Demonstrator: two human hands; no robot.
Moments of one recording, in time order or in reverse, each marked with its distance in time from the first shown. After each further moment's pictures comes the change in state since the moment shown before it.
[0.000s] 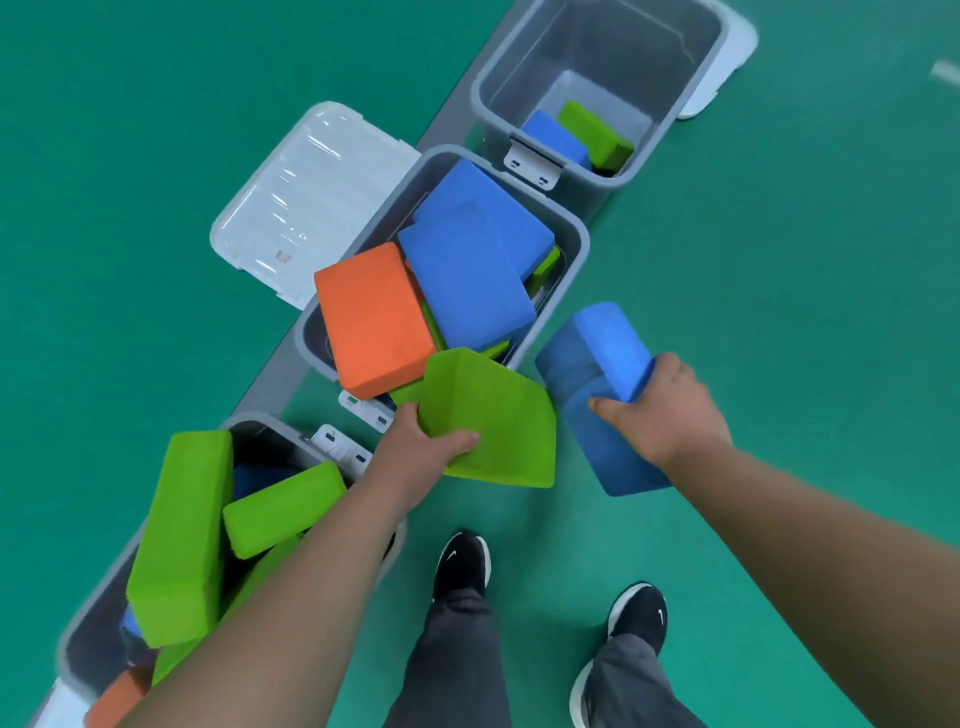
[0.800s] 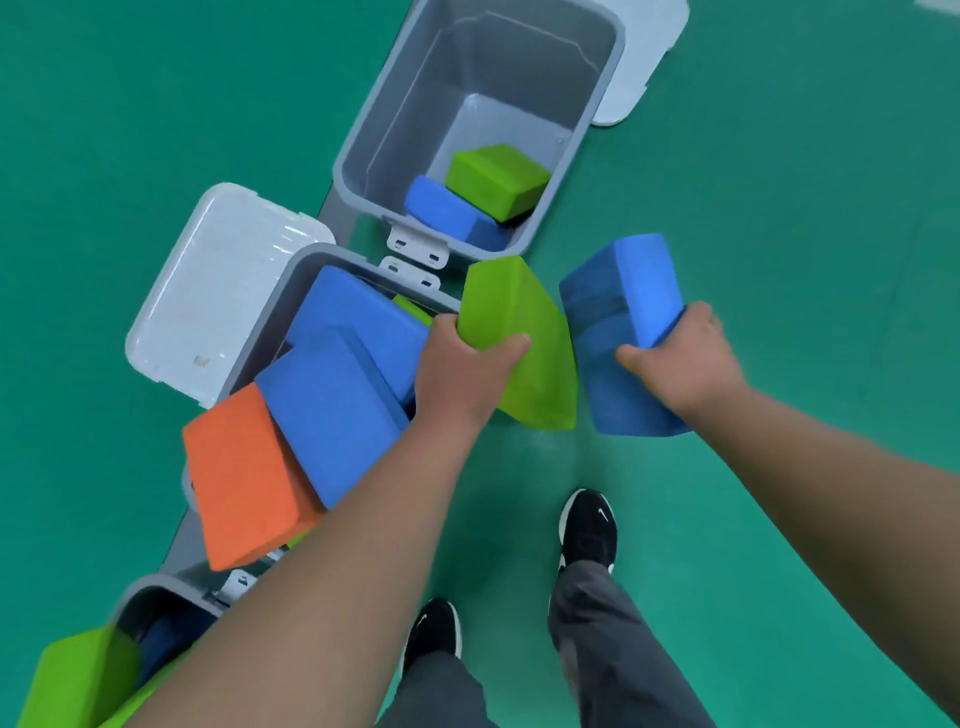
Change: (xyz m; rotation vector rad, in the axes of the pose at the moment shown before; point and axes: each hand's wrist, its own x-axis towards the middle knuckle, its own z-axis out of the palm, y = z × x) left_hand 0.161 0.295 0.211 0.173 0.226 0.162; right_hand 0.271 0.094 -0.124 0.323 -0.012 0.166
